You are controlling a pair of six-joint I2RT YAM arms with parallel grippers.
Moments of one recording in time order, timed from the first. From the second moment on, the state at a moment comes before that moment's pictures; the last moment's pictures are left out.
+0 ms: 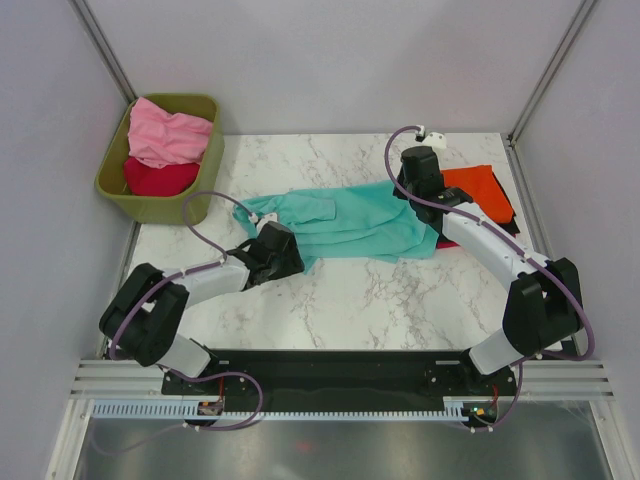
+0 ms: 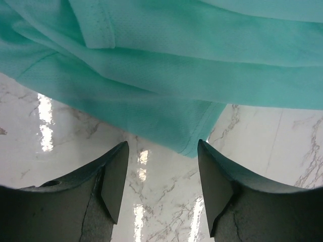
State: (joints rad) left arm -0.59 1.49 0.68 -0.09 -0.16 -0.76; right arm 0.41 1.54 1.22 -0.23 0.40 0.46
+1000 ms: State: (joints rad) left arm -0.67 0.76 0.59 -0.19 -0.45 -0.72; right arm 0.35 1.54 1.17 -0.23 0.39 0.50
